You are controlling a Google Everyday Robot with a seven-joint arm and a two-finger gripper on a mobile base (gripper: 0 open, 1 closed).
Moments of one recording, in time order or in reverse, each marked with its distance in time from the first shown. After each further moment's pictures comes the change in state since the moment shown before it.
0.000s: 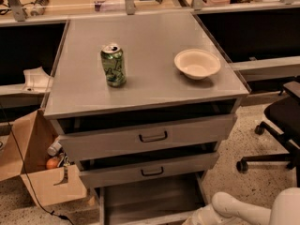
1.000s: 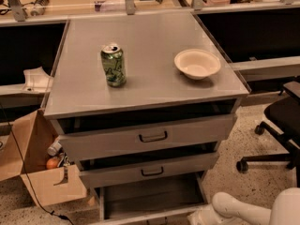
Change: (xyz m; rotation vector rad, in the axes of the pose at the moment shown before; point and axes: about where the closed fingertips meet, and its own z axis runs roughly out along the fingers) arm 0.000 0.000 0.000 0.000 0.000 0.000
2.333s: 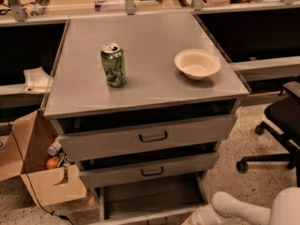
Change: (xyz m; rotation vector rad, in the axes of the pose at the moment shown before) arm 0.000 0.000 0.000 0.000 0.000 0.000
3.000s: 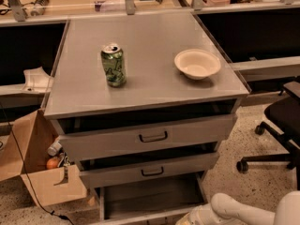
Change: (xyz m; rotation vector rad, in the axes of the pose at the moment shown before) arm -0.018 -0.011 0.002 0.073 -0.068 -0.002
